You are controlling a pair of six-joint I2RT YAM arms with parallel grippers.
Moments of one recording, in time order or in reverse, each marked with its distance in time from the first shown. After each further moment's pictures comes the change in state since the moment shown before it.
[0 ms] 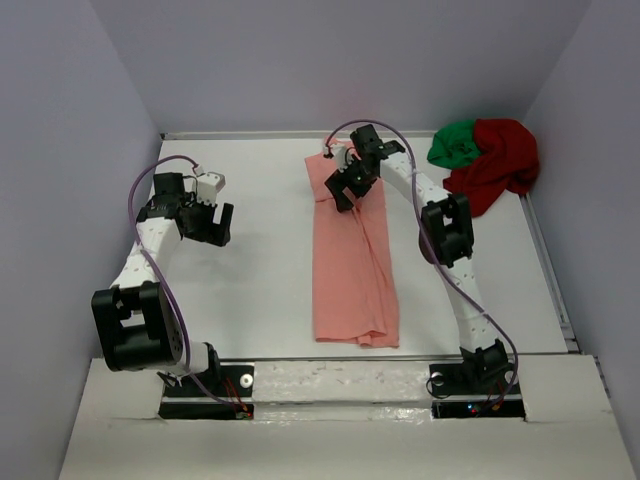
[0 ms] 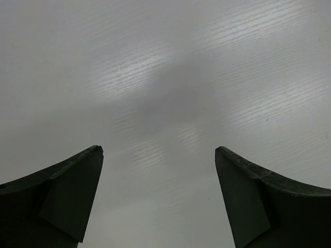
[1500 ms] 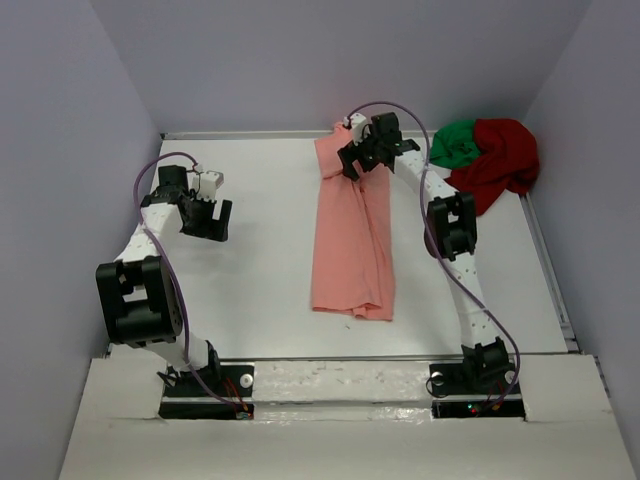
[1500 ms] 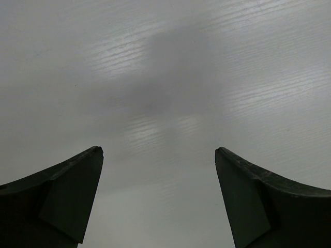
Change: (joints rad) left arm 0.000 0.145 0.091 -0.044 -0.073 -0.039; right arm -0.108 0.146 0.161 0.395 0.000 0.072
